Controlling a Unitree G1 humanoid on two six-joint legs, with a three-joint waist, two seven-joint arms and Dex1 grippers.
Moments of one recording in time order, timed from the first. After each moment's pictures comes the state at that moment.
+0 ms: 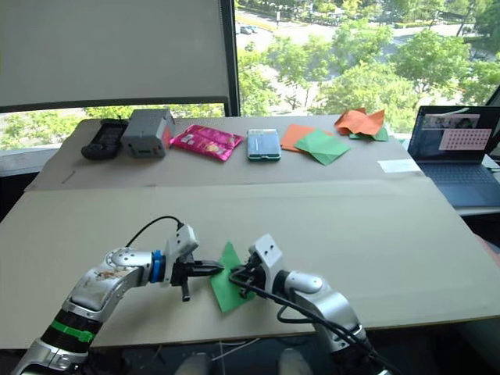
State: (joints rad) left arm -0.27 0.60 -0.21 -0.10 -0.30 0.61 -1.02; right arm -0.17 -0.26 0.33 -0.26 0.30 0.71 0.54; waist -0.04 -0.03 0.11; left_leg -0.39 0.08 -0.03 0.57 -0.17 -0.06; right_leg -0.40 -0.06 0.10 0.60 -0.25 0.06
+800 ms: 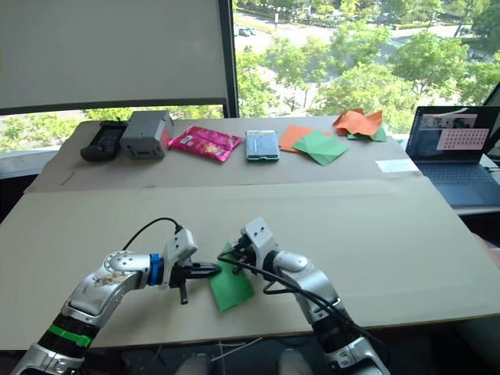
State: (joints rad) left arm -0.24 0.62 -0.22 -0.09 -0.28 0.53 -1.00; right arm -0.38 -0.17 0.36 0.02 0.17 0.59 0.49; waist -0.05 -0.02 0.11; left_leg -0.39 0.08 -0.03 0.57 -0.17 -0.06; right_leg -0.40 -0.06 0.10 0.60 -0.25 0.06
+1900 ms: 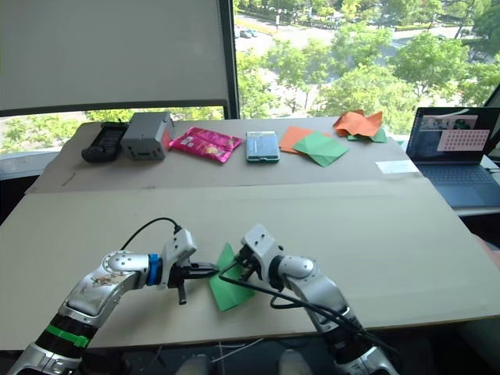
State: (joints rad) left arm -0.24 0.62 -0.22 -0.09 -0.28 0.53 -0.99; right arm -0.29 -0.27 0.40 -0.20 0.09 0.70 0.56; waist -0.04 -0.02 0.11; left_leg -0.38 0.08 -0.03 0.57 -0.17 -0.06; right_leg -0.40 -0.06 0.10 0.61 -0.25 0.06
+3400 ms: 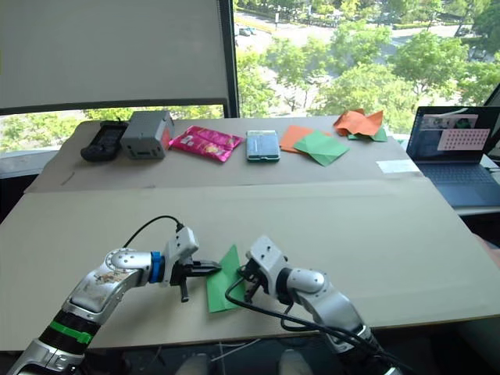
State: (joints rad) left arm -0.27 0.62 -0.24 -0.07 -0.27 0.52 -0.99; right arm -0.18 -0.35 0.42 -0.33 0.13 0.70 0.60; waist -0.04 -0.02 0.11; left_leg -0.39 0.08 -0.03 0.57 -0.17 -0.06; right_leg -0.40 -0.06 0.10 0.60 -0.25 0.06
